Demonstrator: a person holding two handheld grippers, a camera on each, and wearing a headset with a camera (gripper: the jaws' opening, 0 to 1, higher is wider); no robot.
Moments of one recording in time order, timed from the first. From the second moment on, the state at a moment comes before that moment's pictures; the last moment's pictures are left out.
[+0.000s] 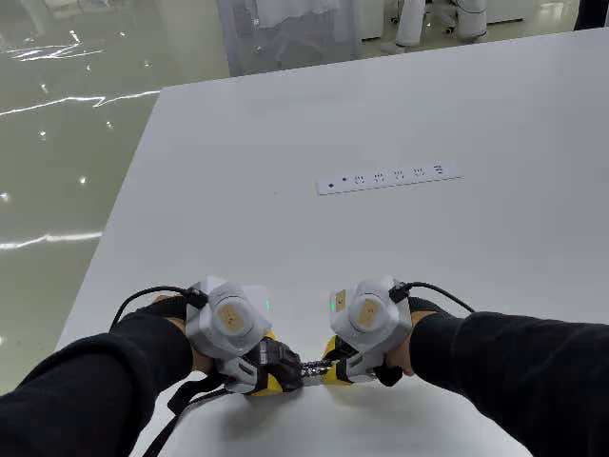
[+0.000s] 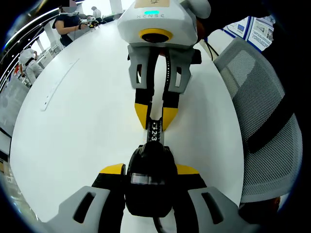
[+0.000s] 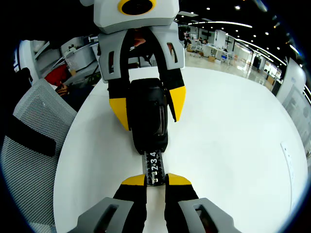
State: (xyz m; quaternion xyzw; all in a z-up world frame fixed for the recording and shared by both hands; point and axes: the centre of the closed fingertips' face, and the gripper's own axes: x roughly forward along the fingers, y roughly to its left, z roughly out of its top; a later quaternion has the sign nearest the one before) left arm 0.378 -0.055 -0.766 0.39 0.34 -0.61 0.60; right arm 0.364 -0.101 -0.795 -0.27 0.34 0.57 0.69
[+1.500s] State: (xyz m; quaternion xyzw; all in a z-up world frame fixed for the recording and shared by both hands) left arm 0.379 -0.055 -0.765 0.39 0.34 -0.61 0.60; right arm 0.362 -0.122 -0.794 -0.26 0.35 0.57 0.70
